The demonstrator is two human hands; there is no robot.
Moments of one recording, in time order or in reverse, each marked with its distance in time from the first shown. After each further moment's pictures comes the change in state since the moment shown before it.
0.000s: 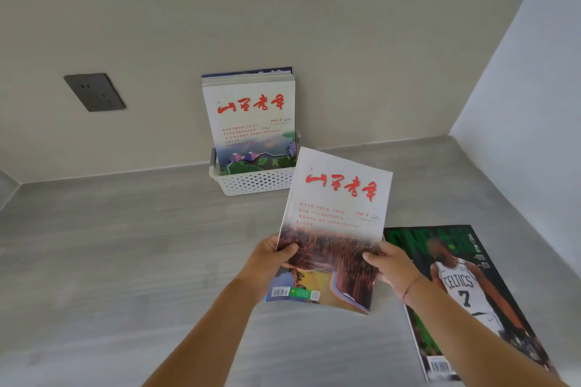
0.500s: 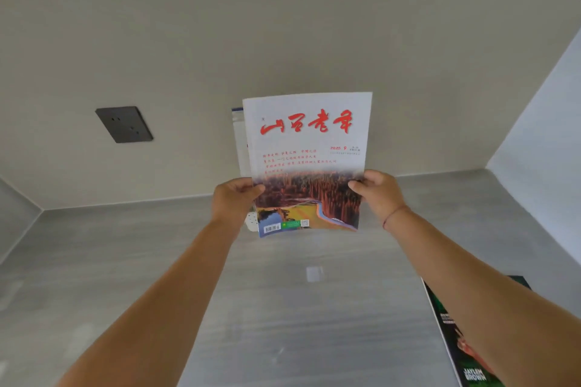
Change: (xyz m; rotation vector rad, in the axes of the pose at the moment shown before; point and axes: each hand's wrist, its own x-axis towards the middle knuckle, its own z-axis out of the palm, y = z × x) left_hand 0.072 0.154 -0.109 0.090 0.443 0.341; right_hand 0.089 -0.187 0.084 -0.131 0.097 -0.458
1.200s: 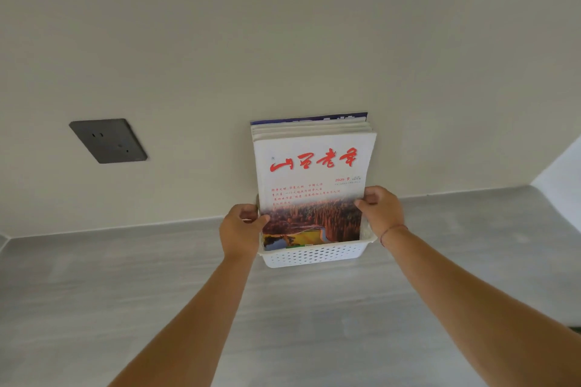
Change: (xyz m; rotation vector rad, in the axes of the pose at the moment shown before) left_hand 0.107 -0.068 -0.003 0.212 0.173 -0.003; right_hand 0.081 0.029 0.085 -0.270 0.157 0.109
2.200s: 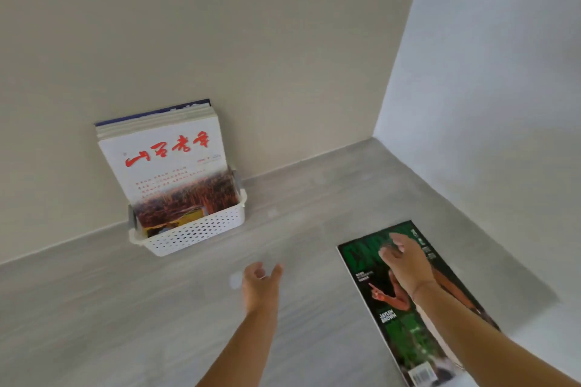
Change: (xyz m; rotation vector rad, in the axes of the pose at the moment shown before) left_hand -0.256 -0.022 0.124 -0.034 -0.421 -0.322; right_hand -0.180 0.185 -0.231 -0.141 0.194 0.325
